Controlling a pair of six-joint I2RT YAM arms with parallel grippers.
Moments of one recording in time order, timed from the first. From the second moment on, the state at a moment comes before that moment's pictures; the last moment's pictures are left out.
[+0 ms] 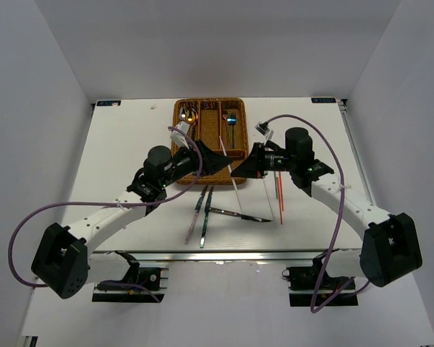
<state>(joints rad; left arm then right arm) -0.61 1.23 0.76 0.42 0.36 -0.87 0.46 1.31 0.90 0.05 -0.89 0.64</state>
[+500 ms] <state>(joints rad) -0.61 1.29 0.81 0.36 0.26 -0.79 0.54 1.36 0.91 0.12 -0.91 0.69</state>
